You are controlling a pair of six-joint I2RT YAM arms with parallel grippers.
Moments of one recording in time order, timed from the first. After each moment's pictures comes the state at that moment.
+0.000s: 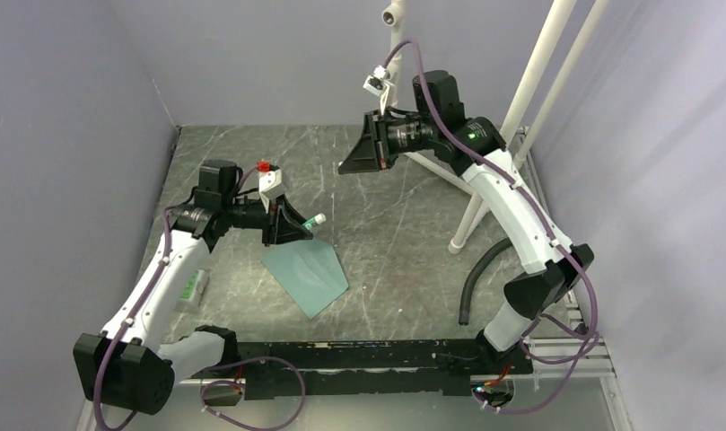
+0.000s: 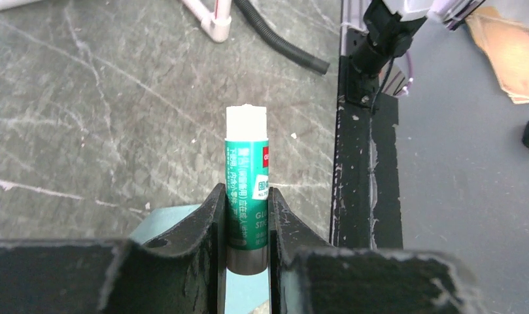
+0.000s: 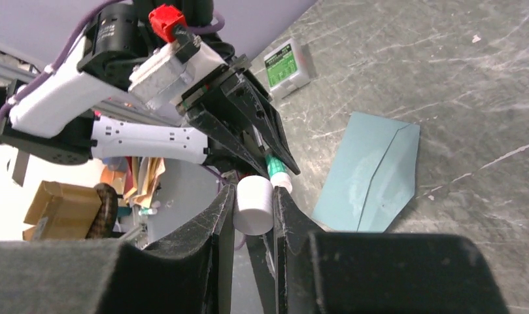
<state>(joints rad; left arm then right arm) -0.21 1.12 1.03 -0.60 1.19 0.42 0.55 1.65 1.95 -0.77 -0.87 0.32</state>
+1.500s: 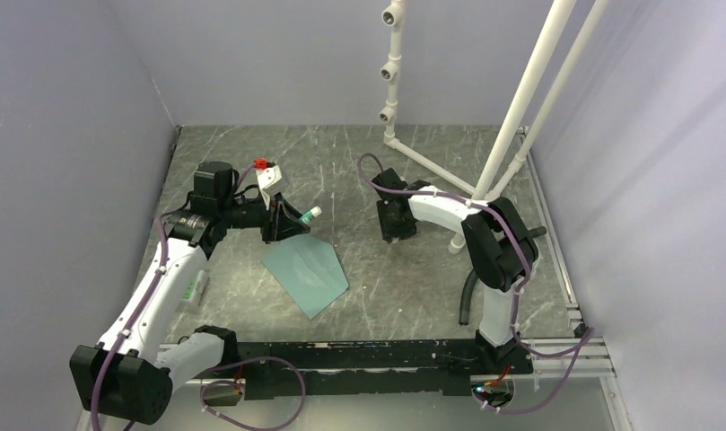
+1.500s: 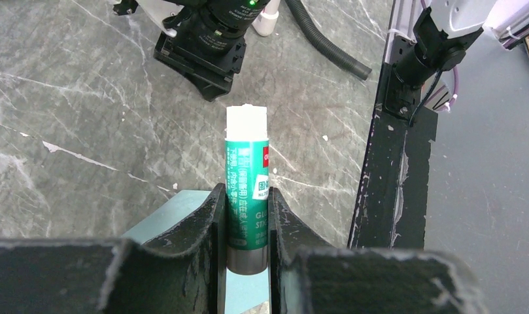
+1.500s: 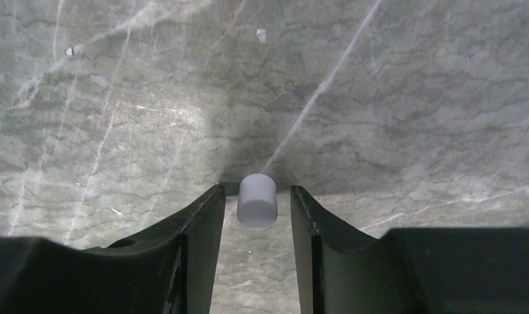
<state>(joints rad) -0.21 1.05 0.98 -0.51 1.02 0.30 0.59 1.90 1.25 -0.59 0.16 0.41</state>
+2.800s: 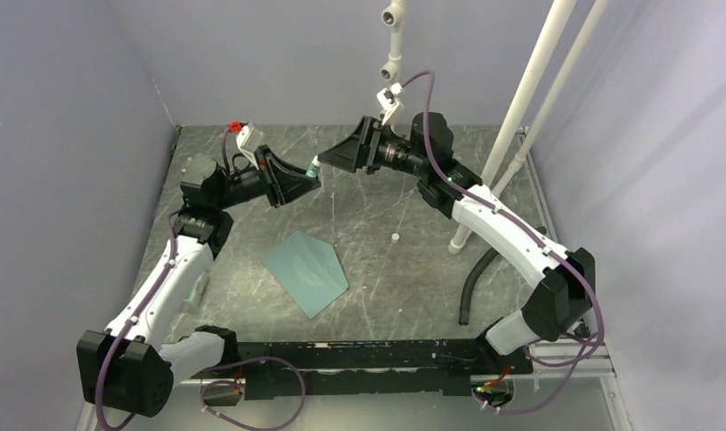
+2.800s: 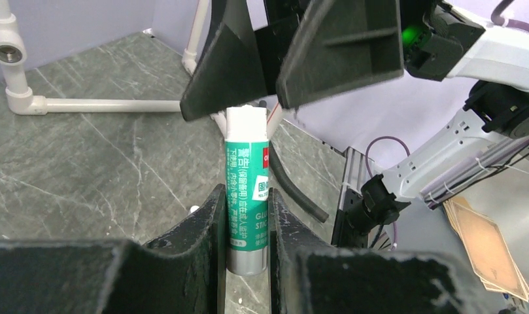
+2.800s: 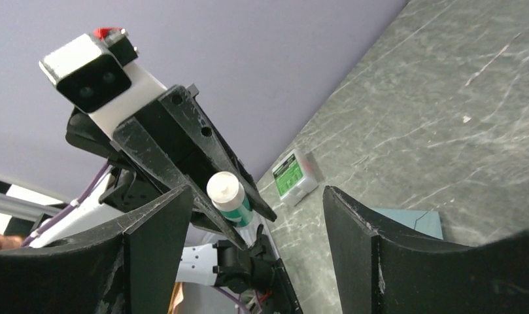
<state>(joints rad) -0.22 1.09 0.91 0.33 0.96 -0.52 0.61 1.49 1.39 0.10 -0.55 0.81</state>
